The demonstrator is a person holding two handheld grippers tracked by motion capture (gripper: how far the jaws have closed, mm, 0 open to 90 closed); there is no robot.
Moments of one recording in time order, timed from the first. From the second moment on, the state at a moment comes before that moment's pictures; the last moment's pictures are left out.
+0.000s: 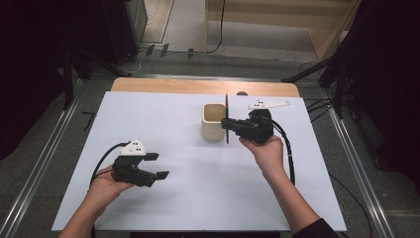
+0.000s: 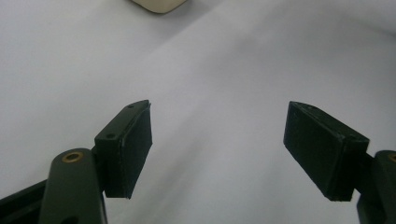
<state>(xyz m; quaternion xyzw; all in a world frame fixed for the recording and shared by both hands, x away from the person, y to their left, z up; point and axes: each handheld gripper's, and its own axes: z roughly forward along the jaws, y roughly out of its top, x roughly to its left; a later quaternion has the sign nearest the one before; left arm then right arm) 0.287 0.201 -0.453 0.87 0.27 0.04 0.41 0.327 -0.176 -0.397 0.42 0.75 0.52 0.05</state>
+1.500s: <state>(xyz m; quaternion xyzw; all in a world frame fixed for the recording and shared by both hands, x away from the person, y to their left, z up) 0.287 0.213 -0.457 0.88 0.27 0.04 0.39 0.382 -0.168 -0.355 0.44 0.74 0.51 0.11</state>
